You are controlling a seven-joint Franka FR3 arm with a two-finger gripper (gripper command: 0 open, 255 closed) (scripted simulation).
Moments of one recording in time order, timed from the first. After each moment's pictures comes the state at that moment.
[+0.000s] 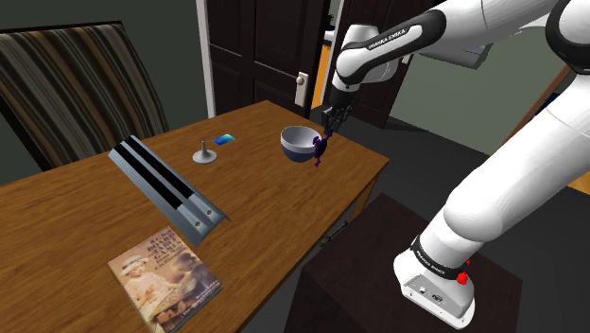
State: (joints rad) arm -0.10 -0.16 -0.12 -2.36 0.01 2.25 -0.13
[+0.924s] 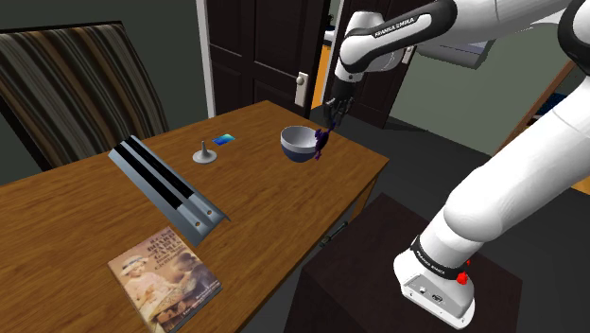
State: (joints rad) arm -0.10 -0.20 -0.12 -2.32 0.00 2.16 -0.12
